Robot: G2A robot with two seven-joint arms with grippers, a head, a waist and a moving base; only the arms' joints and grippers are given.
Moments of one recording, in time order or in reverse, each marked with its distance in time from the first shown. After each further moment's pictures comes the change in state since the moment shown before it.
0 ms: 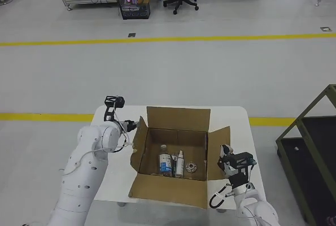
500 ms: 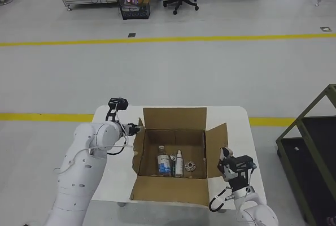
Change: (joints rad) left arm 0.002 0.003 -0.003 -0.052 -0.107 -0.036 -0.049; right arm -0.033 0.002 -0.001 -0.020 -0.007 0.004 -0.020
